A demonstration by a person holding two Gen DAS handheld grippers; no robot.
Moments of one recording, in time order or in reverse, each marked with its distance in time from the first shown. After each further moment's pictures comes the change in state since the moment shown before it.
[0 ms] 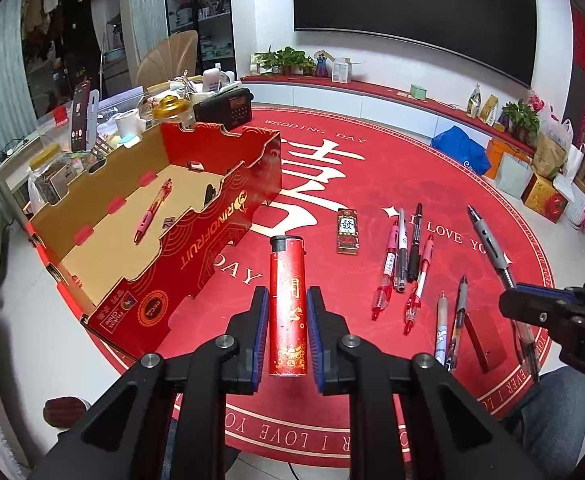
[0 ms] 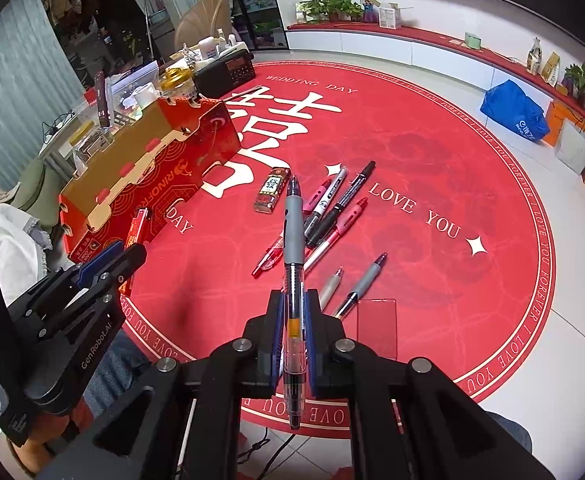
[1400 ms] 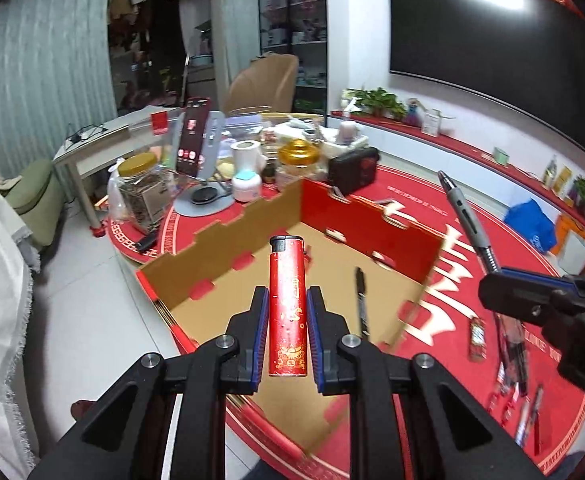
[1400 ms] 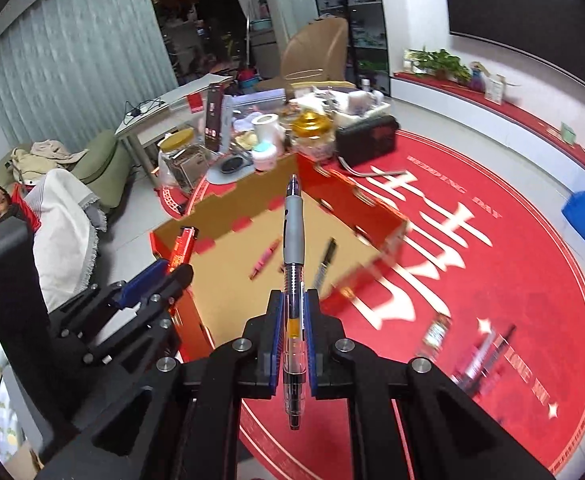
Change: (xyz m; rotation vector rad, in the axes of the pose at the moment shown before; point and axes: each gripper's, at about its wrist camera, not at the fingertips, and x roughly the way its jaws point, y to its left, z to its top) left arm -0.003 0.150 0.071 -0.200 -0.102 0.232; right arm 0.024 0.177 0.116 -0.277 -0.115 0.201
